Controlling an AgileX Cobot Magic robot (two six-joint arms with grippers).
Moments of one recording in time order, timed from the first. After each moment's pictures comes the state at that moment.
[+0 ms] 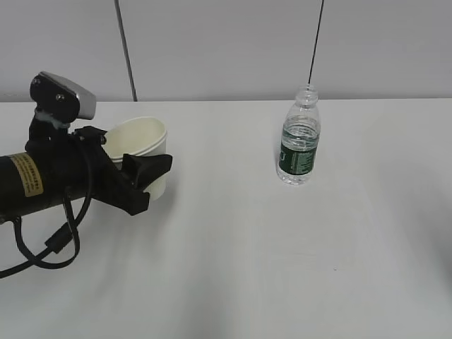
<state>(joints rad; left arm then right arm) -0.38 1.60 -0.55 0.57 -0.70 -0.31 -0.06 0.59 -0.41 0.05 0.12 -0.09</state>
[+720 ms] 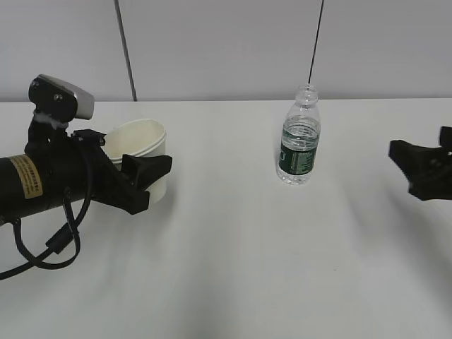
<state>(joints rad) -0.38 1.60 -0.55 0.58 -0.70 -0.36 0.00 1.34 -0.36 -0.31 -0.62 0.12</state>
